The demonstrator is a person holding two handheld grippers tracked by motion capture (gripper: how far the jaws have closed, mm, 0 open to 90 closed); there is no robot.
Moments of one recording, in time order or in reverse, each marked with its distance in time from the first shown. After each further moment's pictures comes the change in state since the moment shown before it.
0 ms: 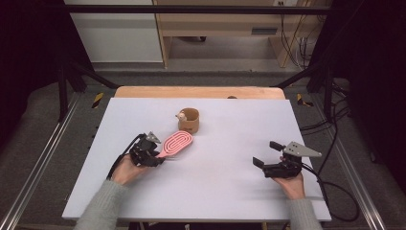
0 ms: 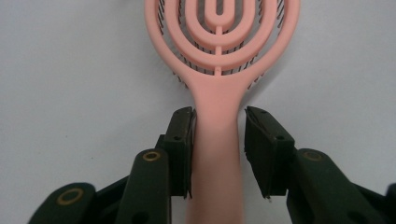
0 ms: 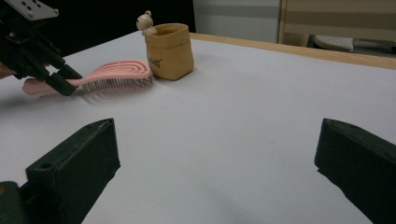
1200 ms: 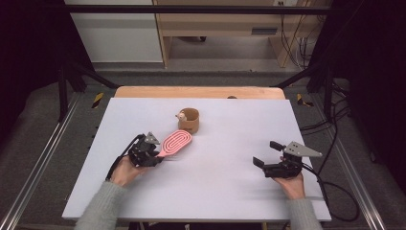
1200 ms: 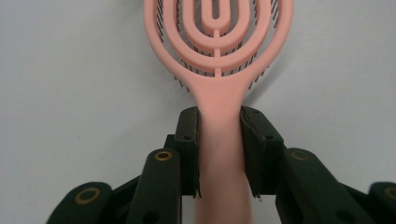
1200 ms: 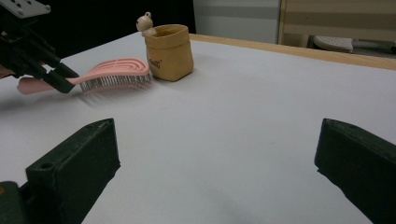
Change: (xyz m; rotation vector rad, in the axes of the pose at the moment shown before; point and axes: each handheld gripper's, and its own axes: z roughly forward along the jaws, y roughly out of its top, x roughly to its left) left arm -0.006 -0.004 -0.008 -0.050 0.029 0.026; right arm 0.000 0.000 0.000 -0.004 0.000 -0.001
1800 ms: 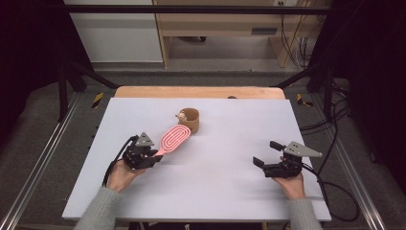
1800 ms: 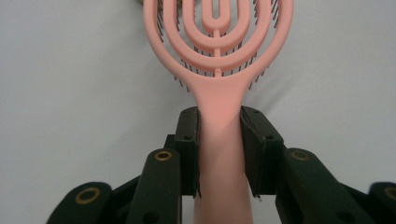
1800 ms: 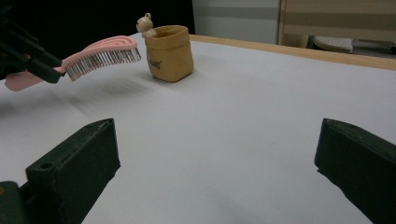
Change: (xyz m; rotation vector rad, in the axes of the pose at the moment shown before) left arm -0.008 -0.009 -0.023 -0.147 0.020 -0.024; right arm 0.000 0.000 0.000 -0.003 -0.002 0.003
